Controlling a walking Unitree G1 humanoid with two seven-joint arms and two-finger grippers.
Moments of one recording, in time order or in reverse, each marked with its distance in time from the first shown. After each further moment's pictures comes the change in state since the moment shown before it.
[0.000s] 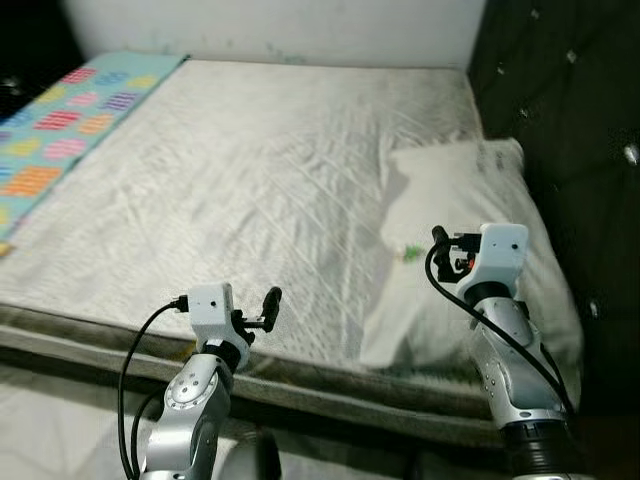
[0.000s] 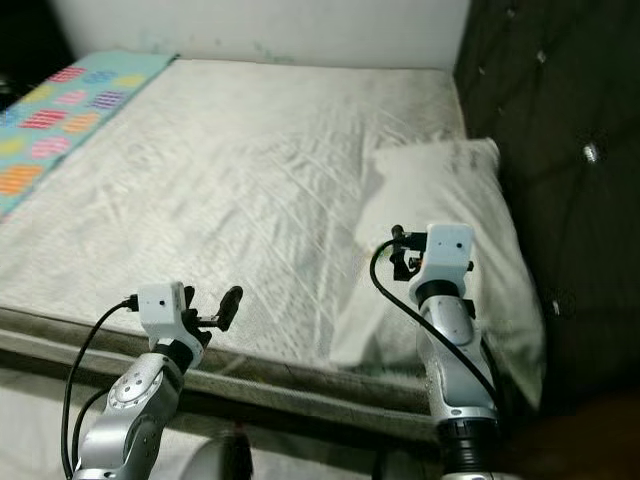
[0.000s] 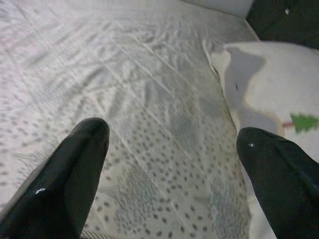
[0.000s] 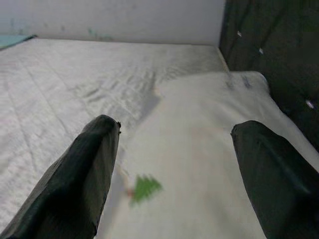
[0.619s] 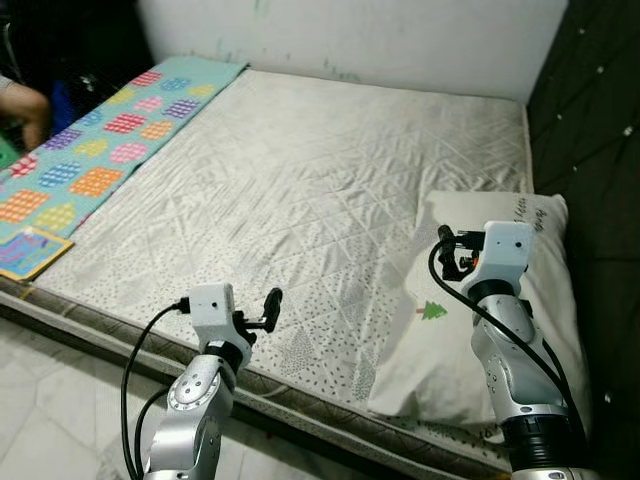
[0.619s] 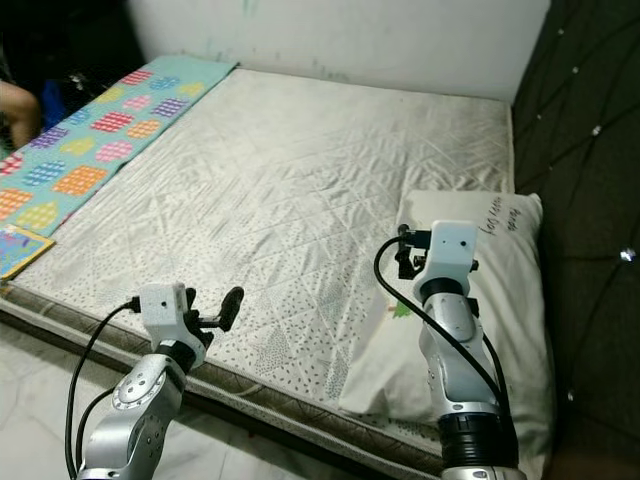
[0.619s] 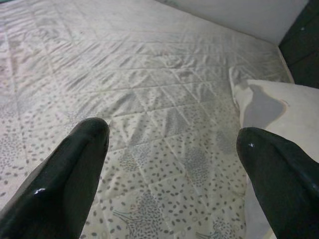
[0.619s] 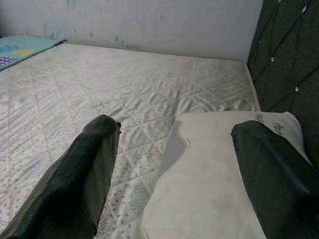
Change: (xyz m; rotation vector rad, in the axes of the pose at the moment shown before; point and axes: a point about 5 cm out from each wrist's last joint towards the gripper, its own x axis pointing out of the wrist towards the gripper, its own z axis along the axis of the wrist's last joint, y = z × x) left arm 0.001 0.001 -0.004 -0.023 0.008 0.016; right arm 0.003 -0.006 -0.002 -0.013 0.015 -0.043
